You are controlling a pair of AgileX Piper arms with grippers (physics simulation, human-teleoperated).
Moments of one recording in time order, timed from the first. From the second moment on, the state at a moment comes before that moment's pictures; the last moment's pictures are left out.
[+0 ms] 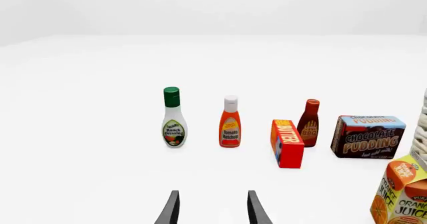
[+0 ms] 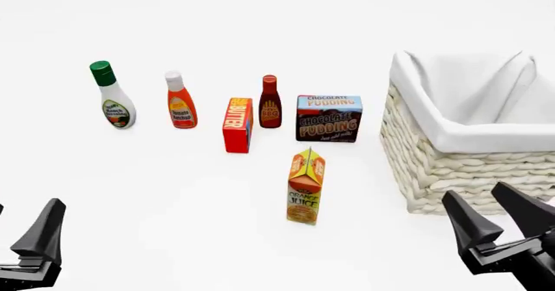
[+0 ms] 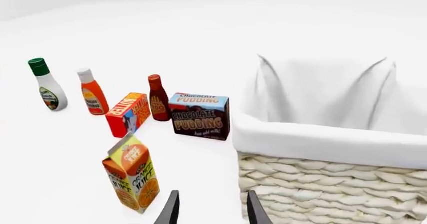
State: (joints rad) left arm 0.00 0.00 0.00 0.00 0.00; right arm 0.23 0.32 -0.06 -0.12 0.06
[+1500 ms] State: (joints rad) left arm 0.00 0.00 0.00 0.00 0.00; right arm 0.45 0.88 -0.61 0.18 0.16
